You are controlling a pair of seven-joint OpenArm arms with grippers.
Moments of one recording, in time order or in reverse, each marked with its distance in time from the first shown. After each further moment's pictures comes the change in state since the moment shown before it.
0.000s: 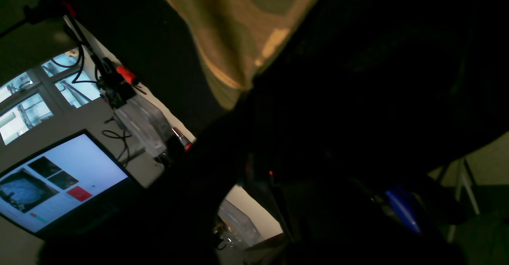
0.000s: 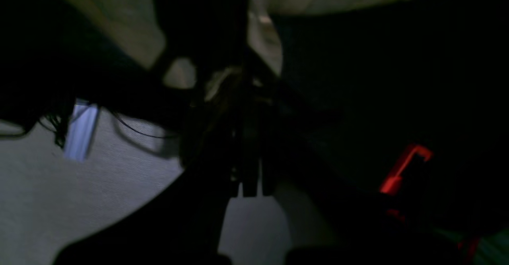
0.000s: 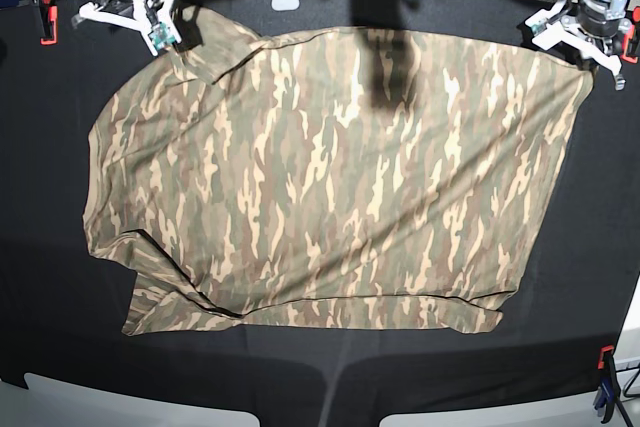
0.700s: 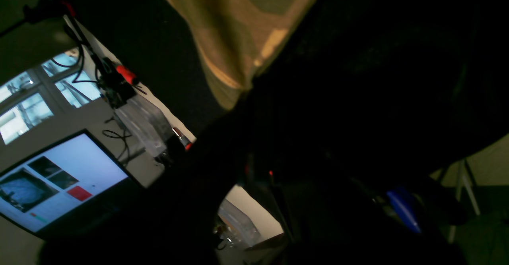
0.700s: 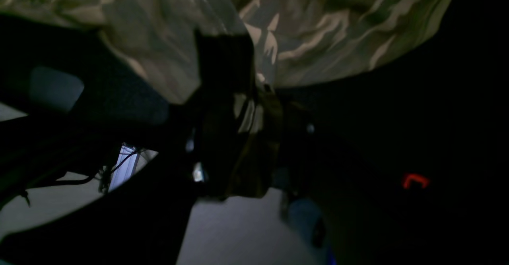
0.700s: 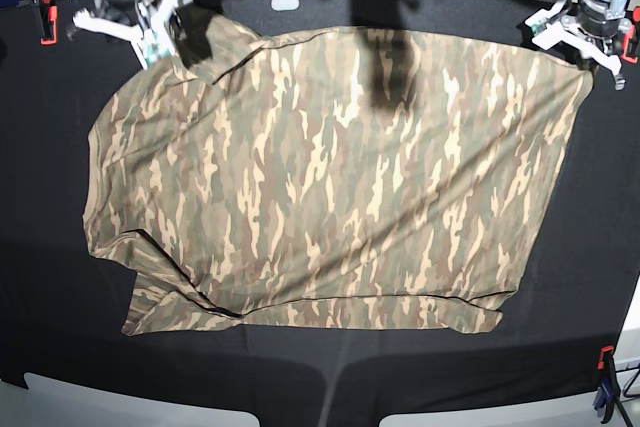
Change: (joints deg) left arm 0.0 0.0 0.0 0.0 0.0 0.0 0.0; right arm -0.1 -0.1 0.0 6.2 9.0 -7.6 0.5
